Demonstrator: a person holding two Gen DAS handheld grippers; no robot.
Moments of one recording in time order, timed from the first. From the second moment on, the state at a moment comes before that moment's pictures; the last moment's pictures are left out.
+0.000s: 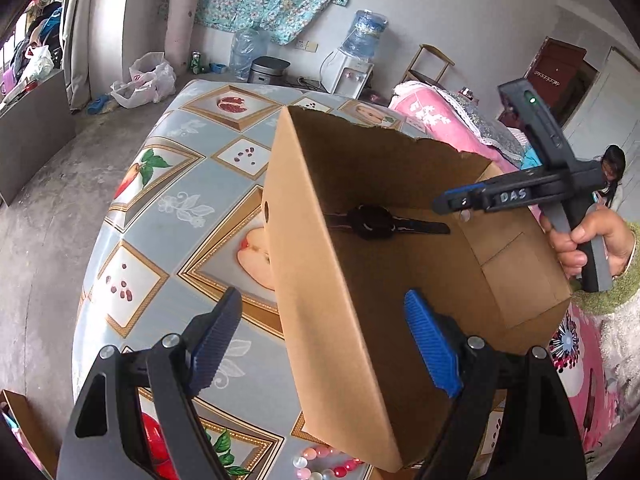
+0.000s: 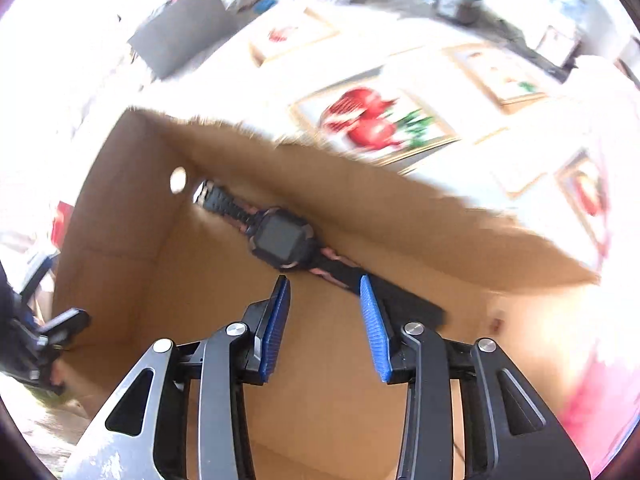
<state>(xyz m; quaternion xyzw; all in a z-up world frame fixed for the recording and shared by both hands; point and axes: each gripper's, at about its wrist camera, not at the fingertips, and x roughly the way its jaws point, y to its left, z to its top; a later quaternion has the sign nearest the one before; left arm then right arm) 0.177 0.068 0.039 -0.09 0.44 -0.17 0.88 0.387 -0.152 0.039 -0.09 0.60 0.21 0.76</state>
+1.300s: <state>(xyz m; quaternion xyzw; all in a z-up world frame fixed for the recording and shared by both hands) 0.097 0.022 0.013 0.05 0.43 -0.13 0.89 0.195 -0.248 0.038 0.15 0.54 0.22 0.80</state>
